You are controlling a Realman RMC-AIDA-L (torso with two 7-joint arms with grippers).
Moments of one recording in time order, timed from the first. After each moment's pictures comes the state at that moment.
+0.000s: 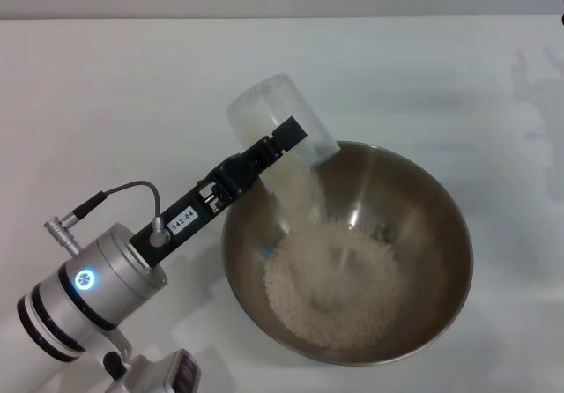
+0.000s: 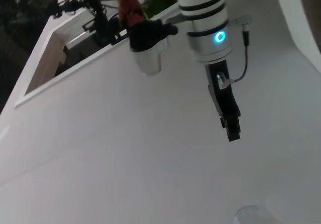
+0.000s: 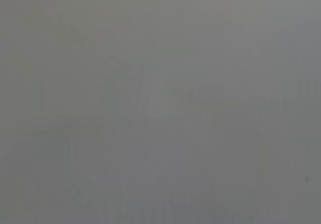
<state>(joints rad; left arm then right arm) -0.46 -2.08 -0.25 -0.29 2.44 1.59 1.80 0.50 2.07 -1.94 -0.15 0.66 -1.25 0.06</state>
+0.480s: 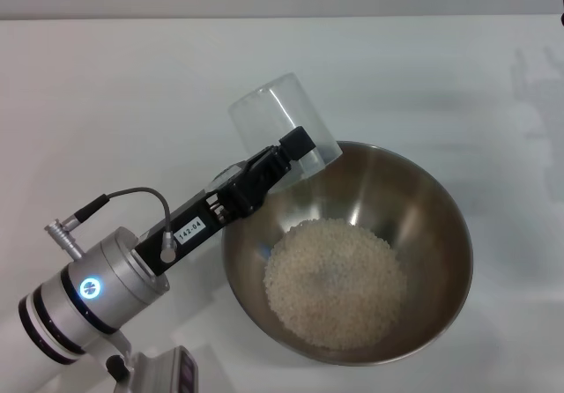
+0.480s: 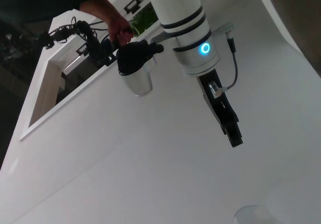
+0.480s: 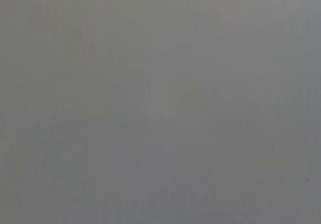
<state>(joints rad) -0.46 -2.07 -0.25 -0.29 2.48 1.59 1.93 0.50 2.07 -1.94 -0.15 0.66 -1.25 0.06</state>
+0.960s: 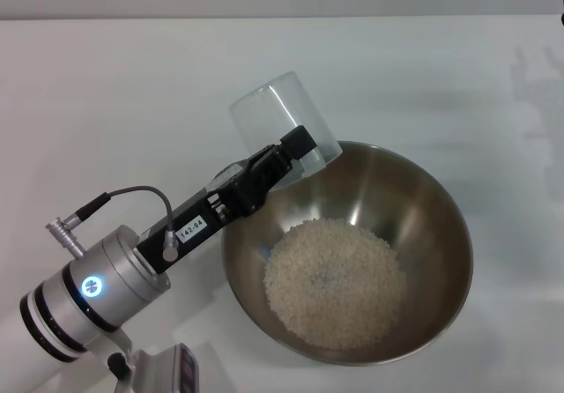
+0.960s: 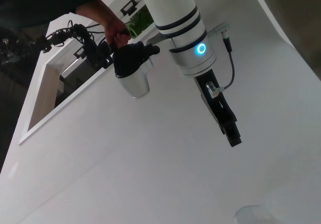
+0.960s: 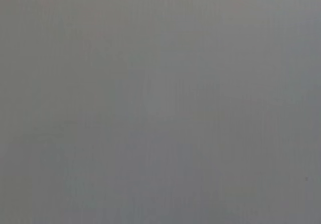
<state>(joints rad) -0.47 -2.07 -0.25 -0.29 2.48 1.58 1.94 0.50 2.07 -1.94 -0.15 0.66 -1.25 0.06</state>
